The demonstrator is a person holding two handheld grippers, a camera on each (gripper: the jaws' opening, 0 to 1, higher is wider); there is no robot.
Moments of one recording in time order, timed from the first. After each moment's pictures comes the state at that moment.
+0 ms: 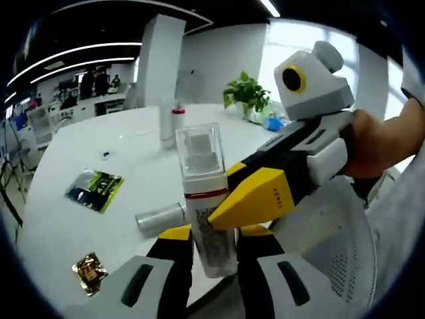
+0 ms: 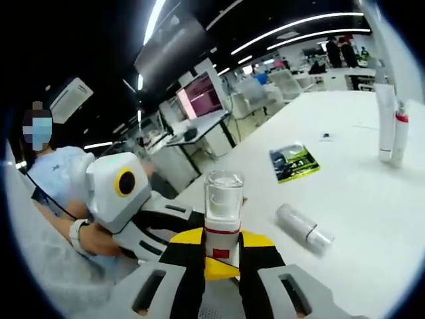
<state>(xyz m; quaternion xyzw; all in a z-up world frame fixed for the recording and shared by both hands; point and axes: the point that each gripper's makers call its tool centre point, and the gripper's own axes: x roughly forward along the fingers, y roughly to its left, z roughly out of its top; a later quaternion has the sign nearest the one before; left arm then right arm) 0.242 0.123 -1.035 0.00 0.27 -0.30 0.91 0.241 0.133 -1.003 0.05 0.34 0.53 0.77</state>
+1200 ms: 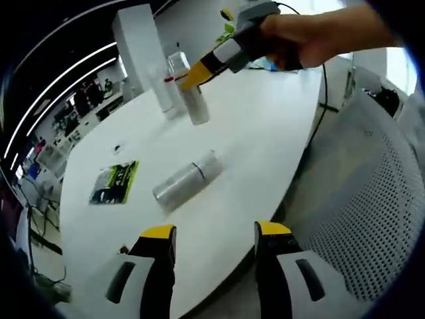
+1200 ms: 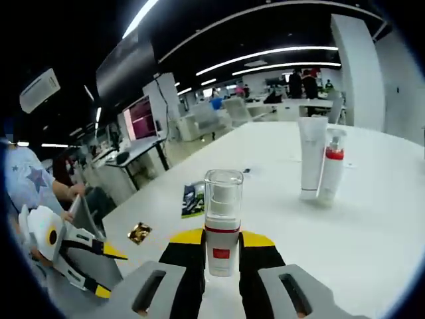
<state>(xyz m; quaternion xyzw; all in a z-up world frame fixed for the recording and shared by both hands) 0.229 0.145 -1.086 0.20 0.33 -0.27 0.88 0.403 0.055 -1.015 0.00 0.26 0.39 0.88</state>
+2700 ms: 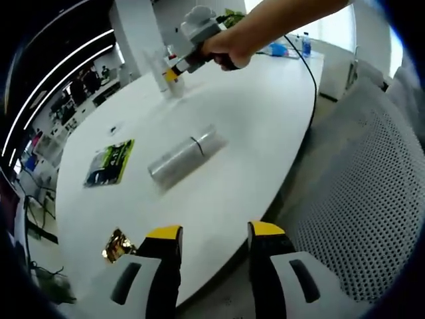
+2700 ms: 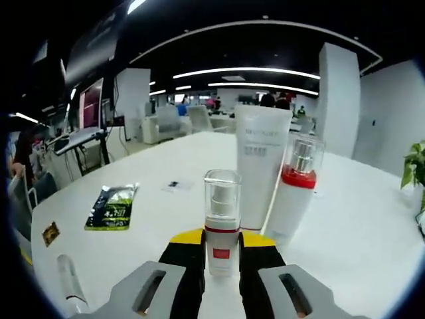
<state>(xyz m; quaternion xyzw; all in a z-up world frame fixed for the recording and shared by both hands) 0.222 0.162 -1.110 0.20 0.37 -0.26 0.87 0.543 0.041 -1.062 -0.08 0.19 0.29 0.93</state>
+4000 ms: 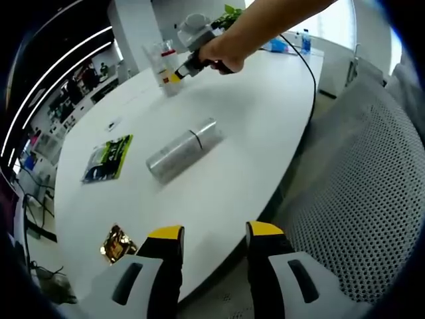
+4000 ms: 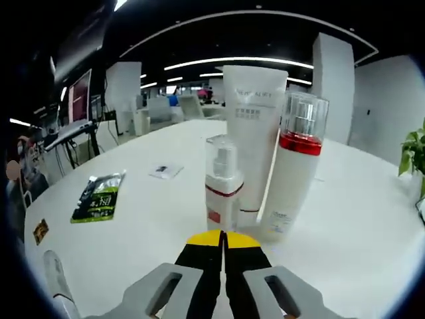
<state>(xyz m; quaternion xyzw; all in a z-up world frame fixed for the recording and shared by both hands) 0.218 0.164 -1.116 0.21 0.39 -0.26 0.86 0.553 0.032 -1.087 -0.09 0.23 0.26 0.93</state>
